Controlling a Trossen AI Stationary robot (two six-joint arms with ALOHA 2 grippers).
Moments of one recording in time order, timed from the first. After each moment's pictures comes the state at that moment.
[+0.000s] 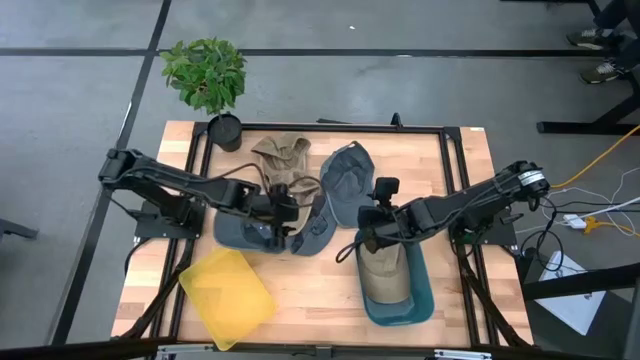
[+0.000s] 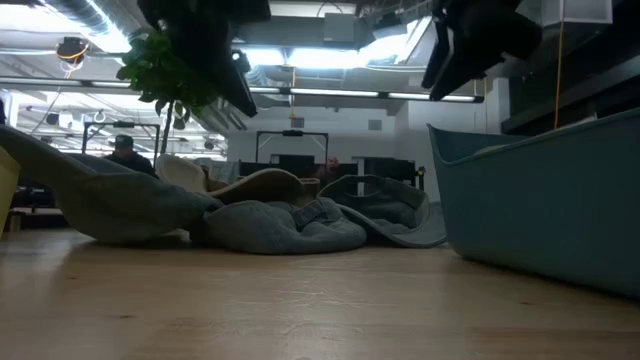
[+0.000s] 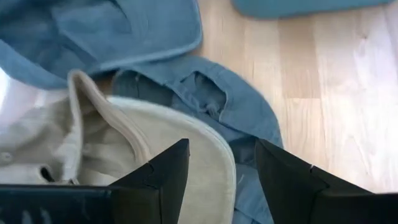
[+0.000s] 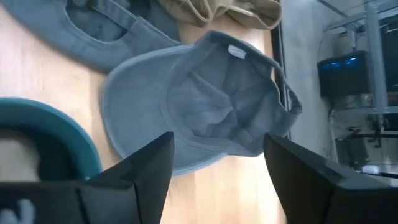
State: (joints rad) left arm -0.15 1.41 1.03 -0.56 -0.15 -0.15; right arm 0.33 1.53 1.28 -1.00 0.76 0.17
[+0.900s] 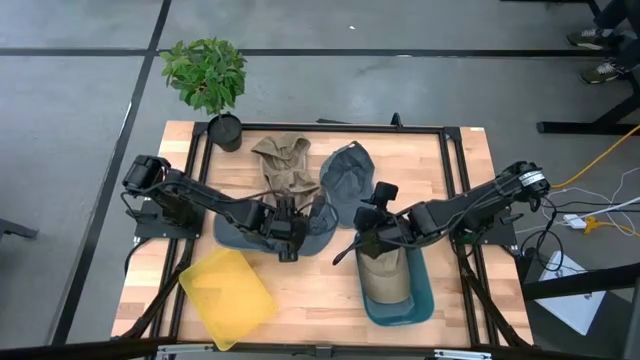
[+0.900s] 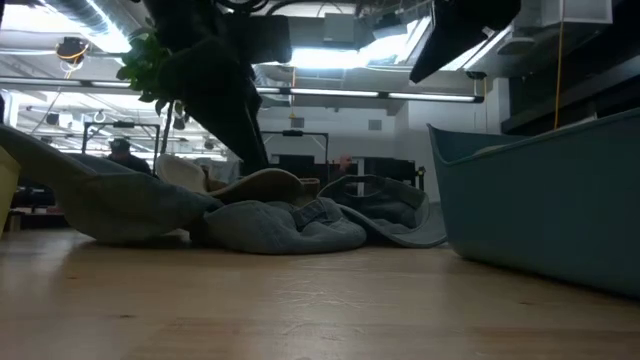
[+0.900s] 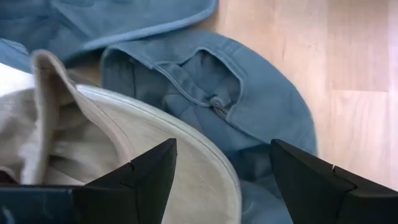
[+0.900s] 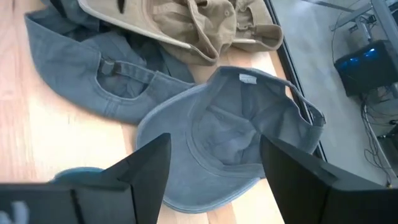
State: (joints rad) left arm -0.25 1.64 1.06 -0.50 -0.36 -0.24; right arm 0.37 1.53 1.28 -0.86 0.76 0.31
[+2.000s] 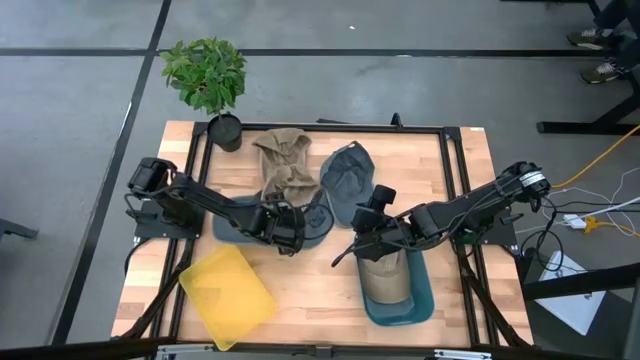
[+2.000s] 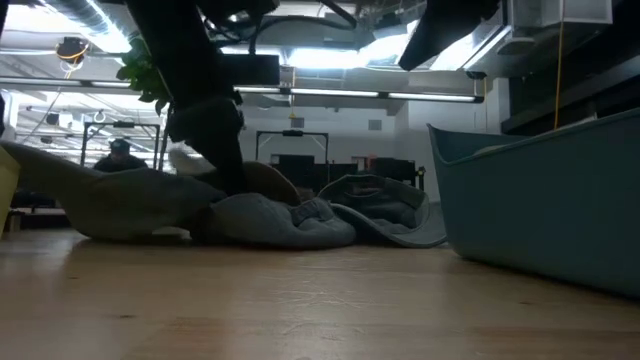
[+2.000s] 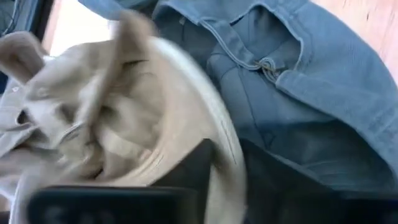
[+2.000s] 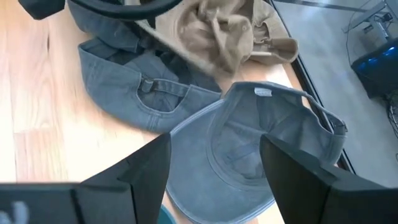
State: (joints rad) left arm -0.26 1.68 1.06 -0.66 -0.58 -0.42; right arm 0.38 1.53 1.28 -0.78 0.74 0.36
